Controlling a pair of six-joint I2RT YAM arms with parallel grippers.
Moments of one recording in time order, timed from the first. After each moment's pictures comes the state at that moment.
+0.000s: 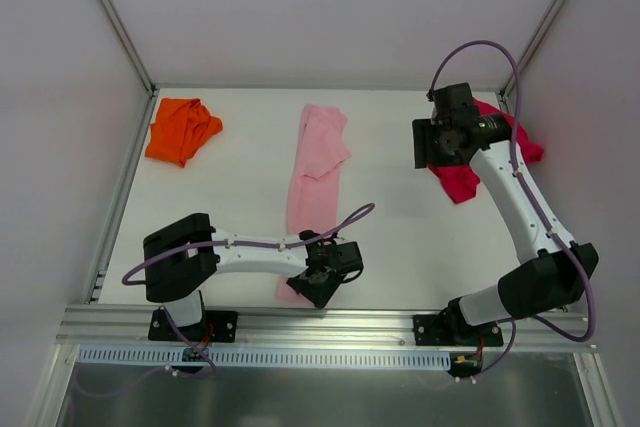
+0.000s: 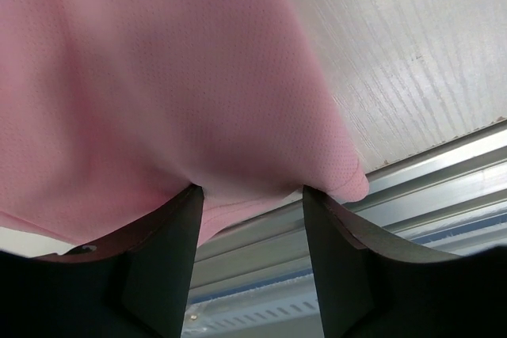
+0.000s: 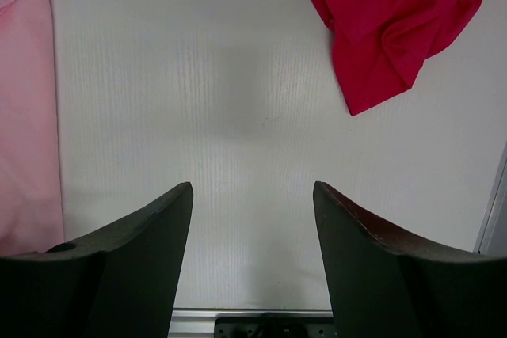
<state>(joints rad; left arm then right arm) -1.29 1.71 1.03 -0.80 -0.11 -0.68 0.31 1.45 1.51 -1.07 0.17 0.16</state>
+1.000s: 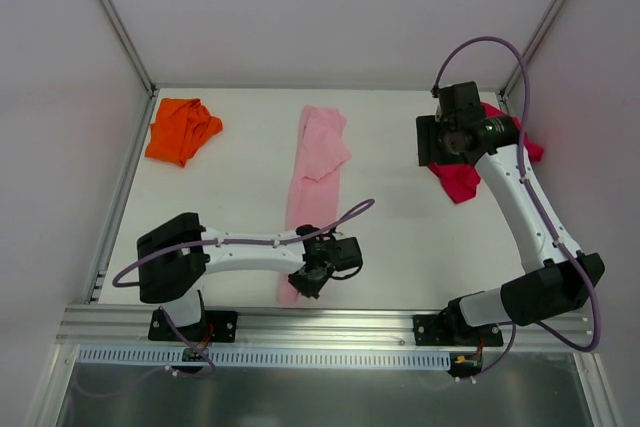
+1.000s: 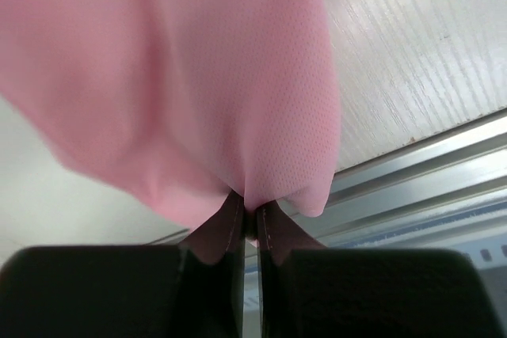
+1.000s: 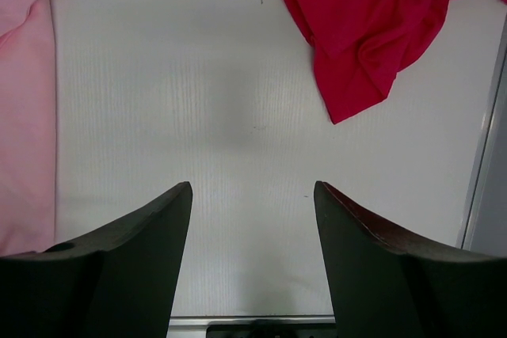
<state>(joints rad) -1.29 1.69 1.07 -0.91 -0.16 -0.64 0.31 1.41 1.53 -1.07 0.20 0.14</state>
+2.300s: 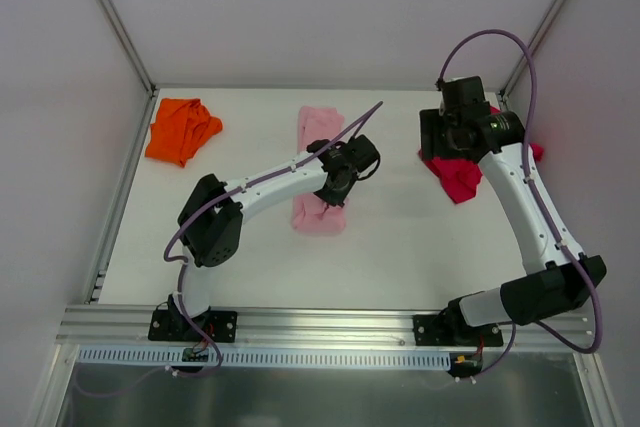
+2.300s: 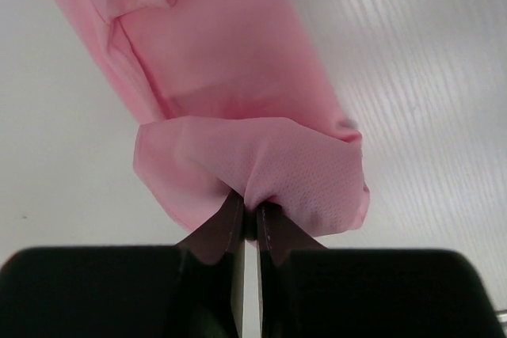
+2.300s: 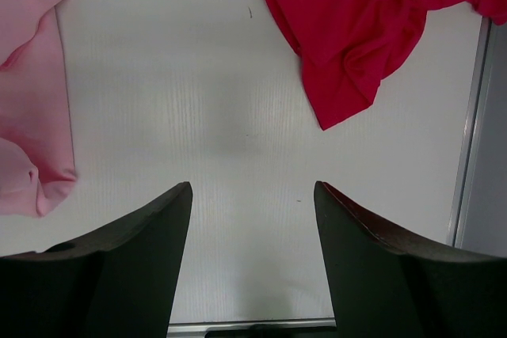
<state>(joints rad) -0.92 1.99 1.73 -0.99 -0.30 -0.31 0.30 1.42 1.59 -1.08 0.24 0.14</state>
